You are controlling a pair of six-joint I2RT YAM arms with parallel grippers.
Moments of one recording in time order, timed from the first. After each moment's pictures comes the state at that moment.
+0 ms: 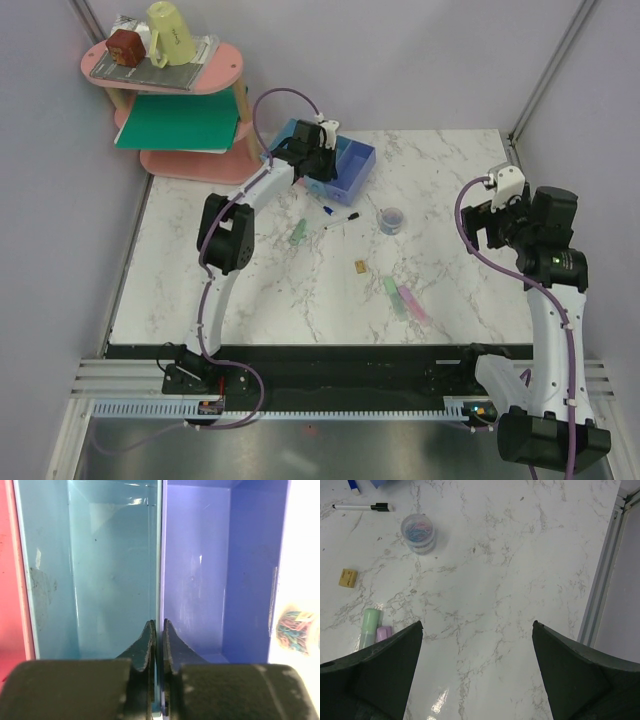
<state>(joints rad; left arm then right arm) -0.43 2.37 2.07 -0.39 0.25 -0.10 -0.19 0.90 1.06 -0.73 -0.40 -0.42</state>
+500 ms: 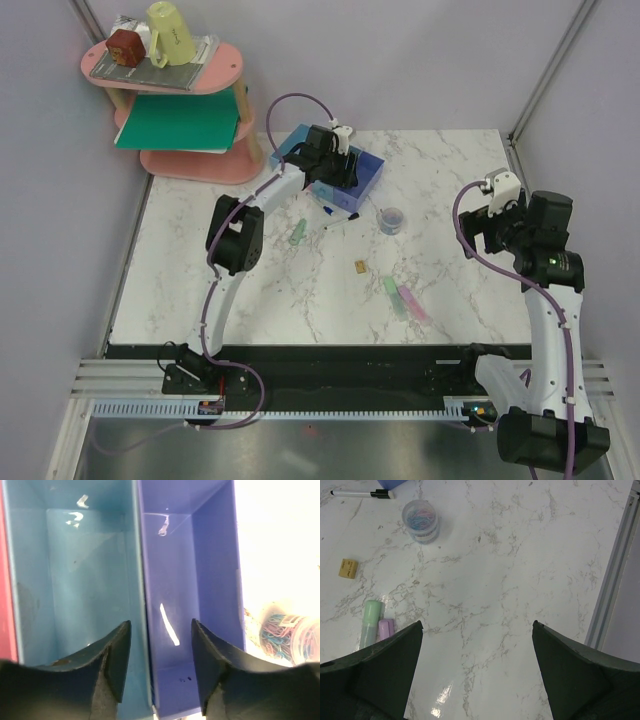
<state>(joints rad) -0.49 2.43 2.10 -0.34 0.27 -0.09 -0.19 0.89 1.01 -0.73 -0.40 -0.42</state>
